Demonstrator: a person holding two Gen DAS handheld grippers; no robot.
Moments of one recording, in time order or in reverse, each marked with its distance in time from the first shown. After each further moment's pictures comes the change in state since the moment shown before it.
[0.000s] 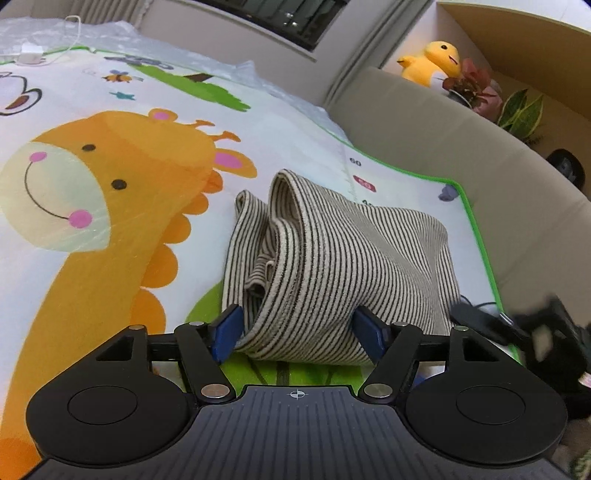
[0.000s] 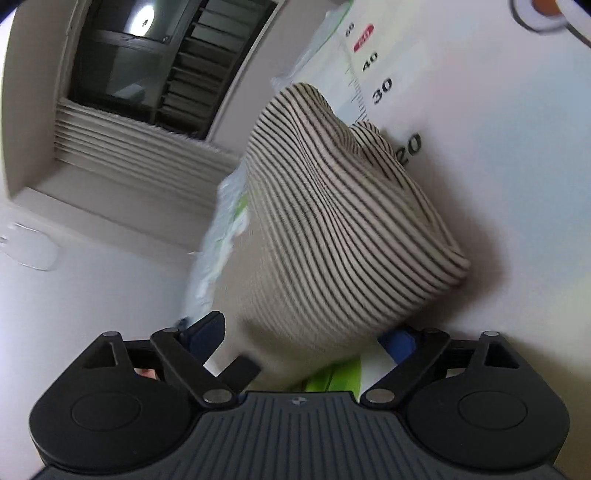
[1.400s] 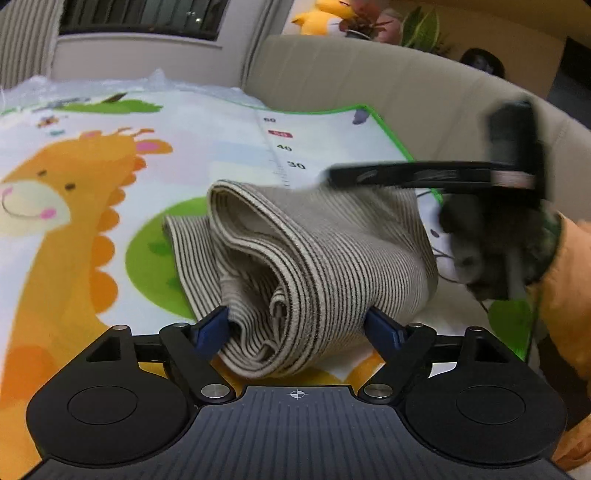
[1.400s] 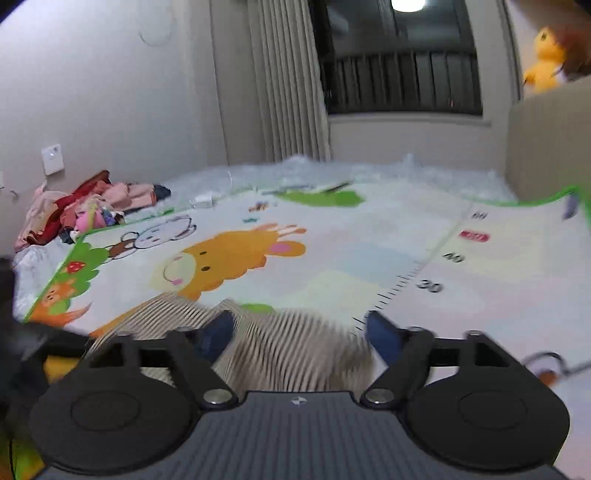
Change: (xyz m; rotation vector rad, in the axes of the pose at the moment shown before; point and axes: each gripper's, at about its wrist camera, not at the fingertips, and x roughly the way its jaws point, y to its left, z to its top) left arm -0.053 -0.054 -0.067 0.338 0.072 -0.086; right arm -0.104 0.060 0.006 -1.037 -0.013 -0.066
